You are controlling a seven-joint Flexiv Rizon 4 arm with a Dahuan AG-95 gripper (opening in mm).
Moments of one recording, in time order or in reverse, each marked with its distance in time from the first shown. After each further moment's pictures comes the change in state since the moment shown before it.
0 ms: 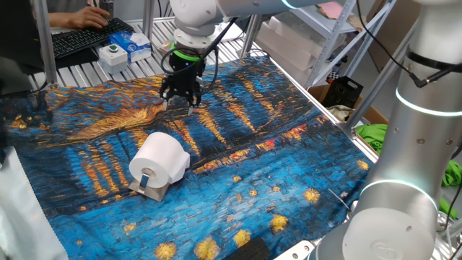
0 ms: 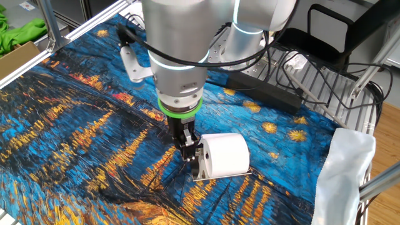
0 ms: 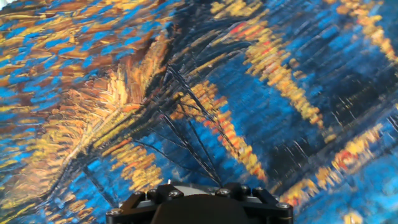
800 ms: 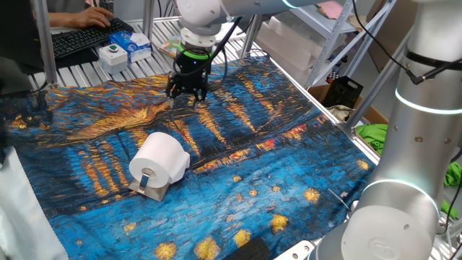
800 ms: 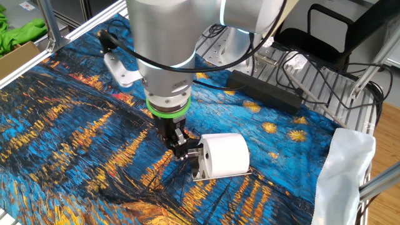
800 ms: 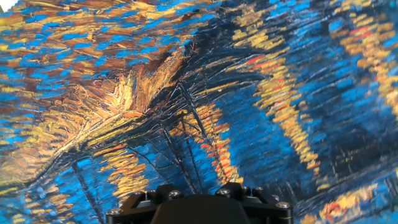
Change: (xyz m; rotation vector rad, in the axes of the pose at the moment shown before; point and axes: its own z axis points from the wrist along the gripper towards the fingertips) arm -0.026 -0.011 0.005 0.003 -0.007 -0.184
